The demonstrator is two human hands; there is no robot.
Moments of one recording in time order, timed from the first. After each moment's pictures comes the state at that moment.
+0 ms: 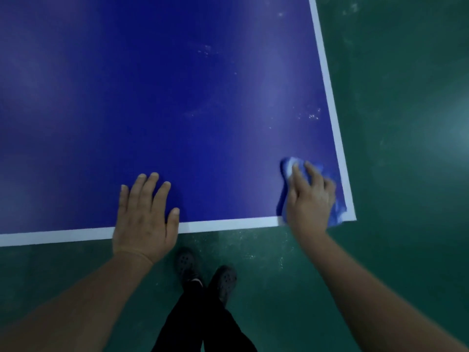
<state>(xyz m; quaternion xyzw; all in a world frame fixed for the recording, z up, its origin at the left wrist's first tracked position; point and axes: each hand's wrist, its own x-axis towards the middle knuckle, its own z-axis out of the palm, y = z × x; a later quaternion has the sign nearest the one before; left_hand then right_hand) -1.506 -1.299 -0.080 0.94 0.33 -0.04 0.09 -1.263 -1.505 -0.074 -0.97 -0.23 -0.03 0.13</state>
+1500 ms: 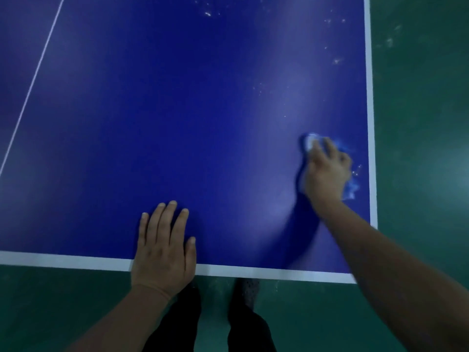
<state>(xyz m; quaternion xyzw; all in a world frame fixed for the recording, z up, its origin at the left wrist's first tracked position) -1.514 -1.274 -0.085 0.91 0.39 0.05 0.14 -1.161 -1.356 -0.070 -0.95 -0.32 -0.02 0.02</state>
